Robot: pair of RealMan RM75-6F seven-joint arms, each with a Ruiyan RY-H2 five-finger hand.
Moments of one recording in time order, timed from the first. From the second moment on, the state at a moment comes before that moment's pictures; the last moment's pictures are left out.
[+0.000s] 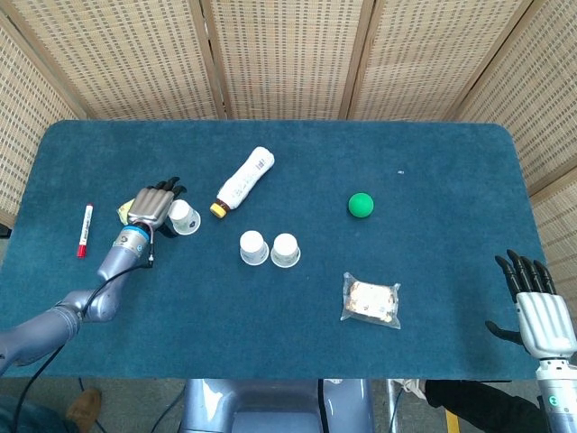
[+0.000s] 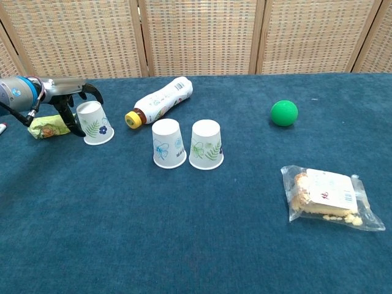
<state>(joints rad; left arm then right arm) -0.91 -1.59 -0.19 -0.95 0.89 0.61 0.28 0.10 -1.08 0.08 -1.65 -1.44 1.41 -0.05</state>
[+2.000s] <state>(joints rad) -1.15 -1.50 -0.26 -1.54 0.64 0.85 0.57 0.10 -1.05 0.08 -1.64 -1.44 1.41 0.04</state>
